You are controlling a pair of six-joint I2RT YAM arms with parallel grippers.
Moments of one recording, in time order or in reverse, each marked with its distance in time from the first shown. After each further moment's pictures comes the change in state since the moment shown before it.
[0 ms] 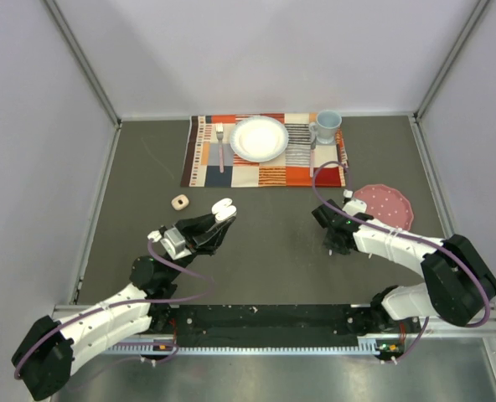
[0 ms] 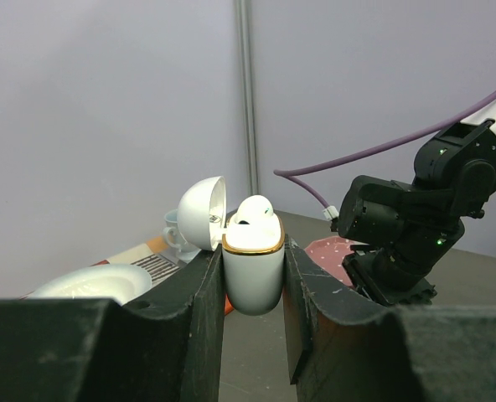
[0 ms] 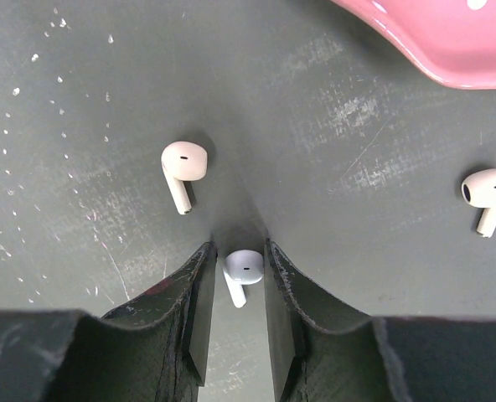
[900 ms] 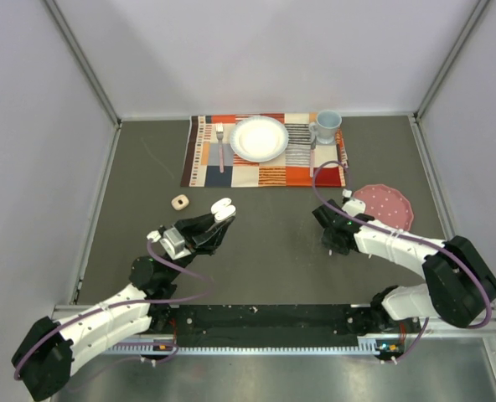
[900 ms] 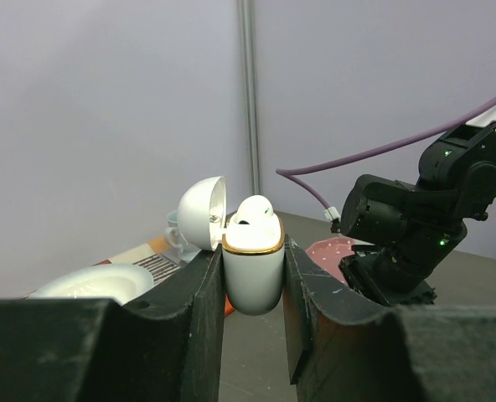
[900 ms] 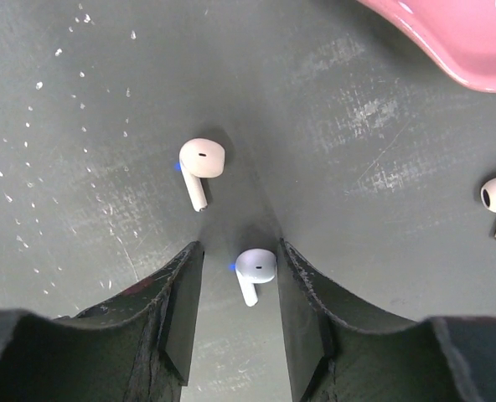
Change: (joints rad) left arm 0.000 -0.006 0.000 -0.007 -0.007 0.000; right arm 0.000 -0.012 -0.008 0.027 -0.022 -0.010
